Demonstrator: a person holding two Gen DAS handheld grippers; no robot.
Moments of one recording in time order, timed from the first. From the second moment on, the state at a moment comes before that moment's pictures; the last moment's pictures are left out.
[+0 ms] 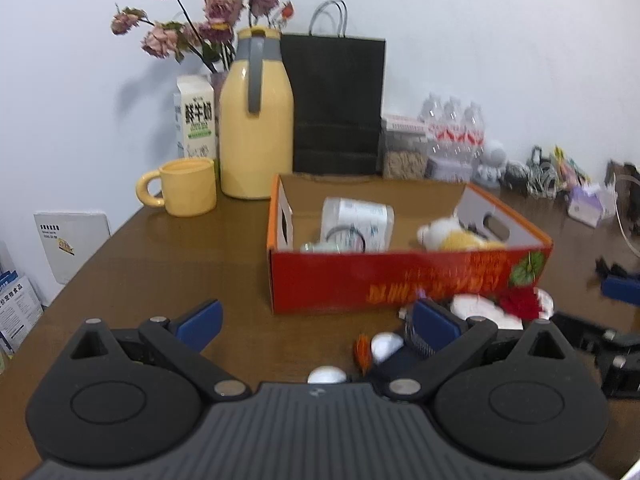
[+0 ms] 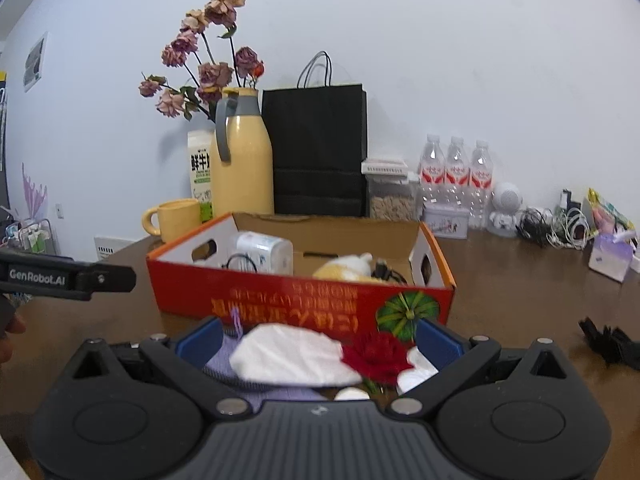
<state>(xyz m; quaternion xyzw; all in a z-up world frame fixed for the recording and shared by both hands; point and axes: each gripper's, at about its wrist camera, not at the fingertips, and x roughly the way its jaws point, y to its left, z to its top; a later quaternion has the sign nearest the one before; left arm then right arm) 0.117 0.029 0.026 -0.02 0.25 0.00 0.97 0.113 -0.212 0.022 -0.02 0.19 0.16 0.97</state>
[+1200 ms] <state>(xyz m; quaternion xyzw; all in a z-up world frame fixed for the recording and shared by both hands) 0.120 -0.015 -0.025 0.04 0.30 -0.11 0.95 0.124 -0.244 0.003 -0.04 0.22 0.17 0.96</state>
